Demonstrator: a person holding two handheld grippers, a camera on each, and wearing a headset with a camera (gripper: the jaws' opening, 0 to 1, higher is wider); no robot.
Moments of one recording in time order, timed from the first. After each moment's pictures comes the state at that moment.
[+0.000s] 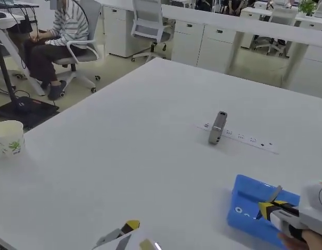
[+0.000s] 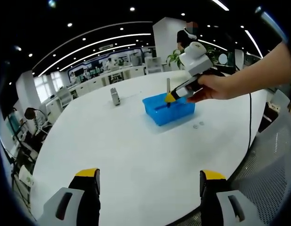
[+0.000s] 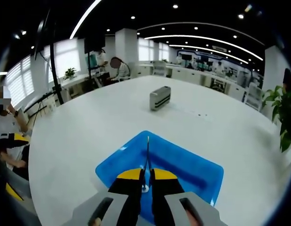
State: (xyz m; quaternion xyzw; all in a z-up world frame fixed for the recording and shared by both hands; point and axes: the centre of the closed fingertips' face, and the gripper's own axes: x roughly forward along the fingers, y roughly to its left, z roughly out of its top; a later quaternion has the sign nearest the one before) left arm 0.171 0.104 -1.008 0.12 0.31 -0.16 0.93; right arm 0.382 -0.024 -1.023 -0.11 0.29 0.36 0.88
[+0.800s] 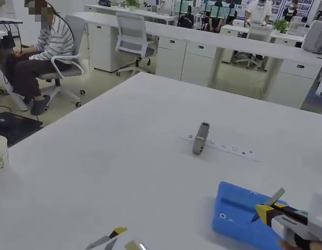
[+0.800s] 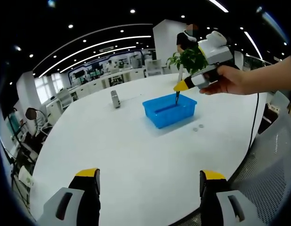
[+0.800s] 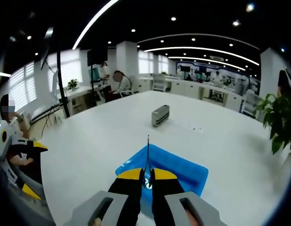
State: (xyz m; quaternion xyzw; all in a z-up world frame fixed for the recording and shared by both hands) left arm 0.172 0.102 -1.004 0.12 0.30 -0.16 0.93; right arm 0.341 -0.043 -0.966 -0.09 0.23 0.37 0.90
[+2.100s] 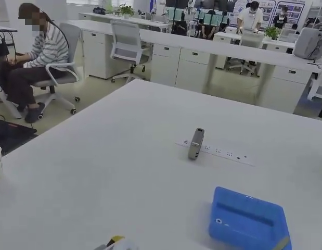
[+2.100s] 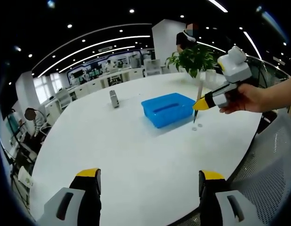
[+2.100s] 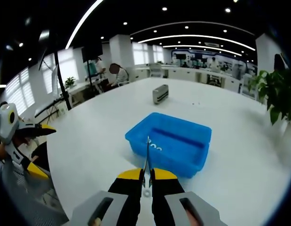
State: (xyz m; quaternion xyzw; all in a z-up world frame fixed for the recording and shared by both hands) left arm 0.171 0.101 -1.005 0.12 0.30 -0.17 0.93; right arm 0.286 -0.066 -1.014 -0.07 0.29 0.35 0.89
